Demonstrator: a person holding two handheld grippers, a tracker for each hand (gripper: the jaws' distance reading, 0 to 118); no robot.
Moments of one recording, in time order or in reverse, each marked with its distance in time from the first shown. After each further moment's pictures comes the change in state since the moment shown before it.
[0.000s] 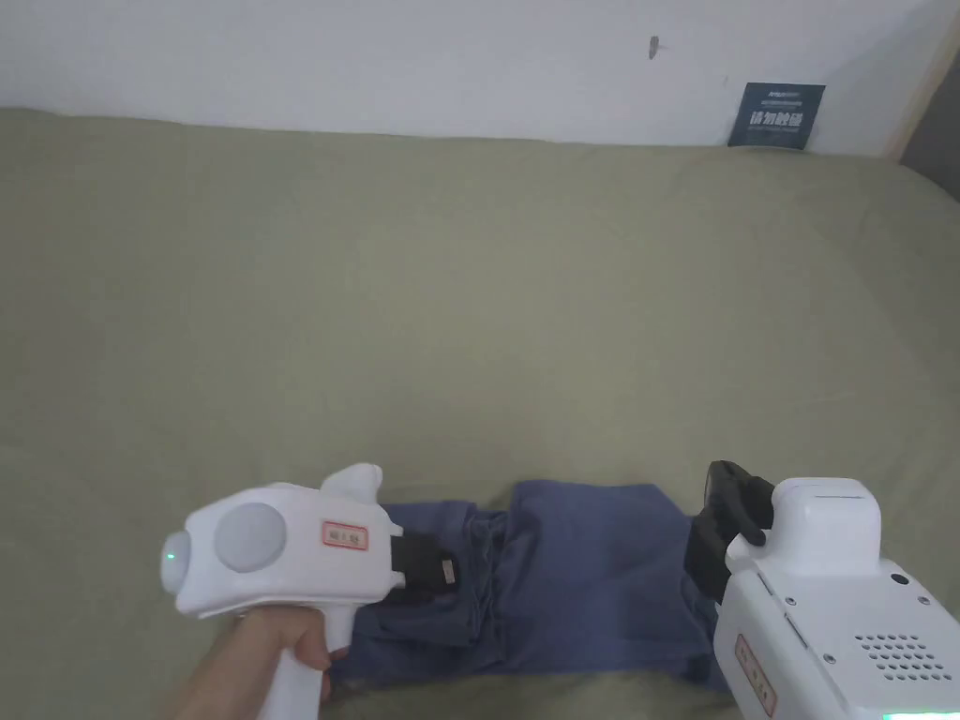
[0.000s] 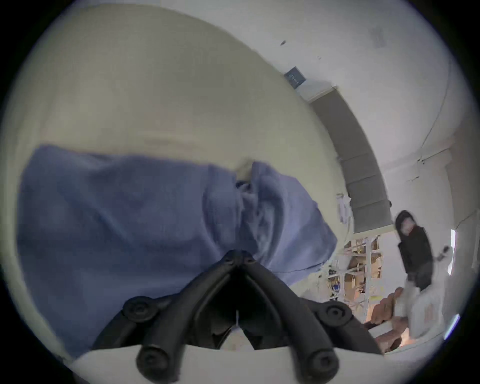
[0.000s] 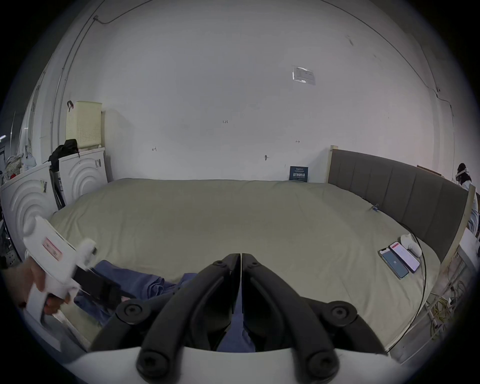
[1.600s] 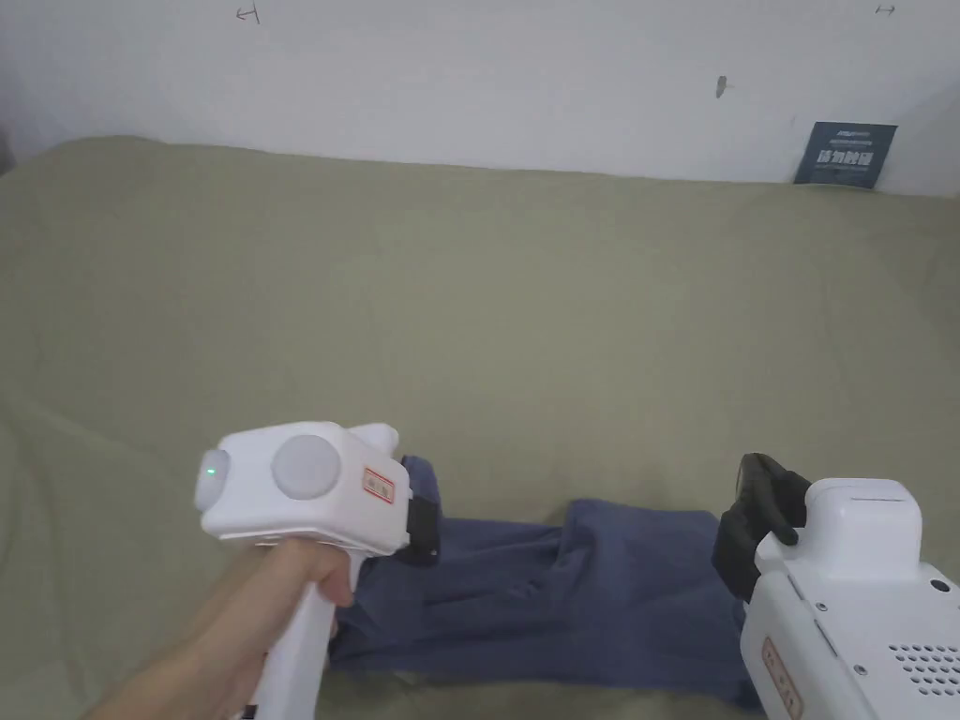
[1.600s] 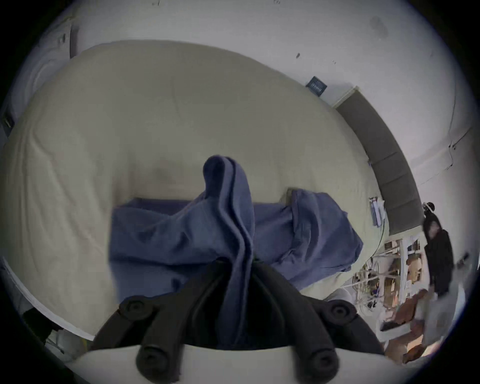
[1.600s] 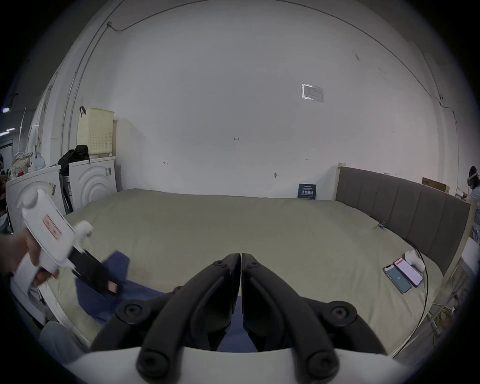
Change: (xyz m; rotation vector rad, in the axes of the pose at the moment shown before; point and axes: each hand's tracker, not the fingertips) left arm 0.008 0.020 0.014 -0.015 0.317 -0.057; right arm -0.021 0.015 0.014 0.087 0.043 0.029
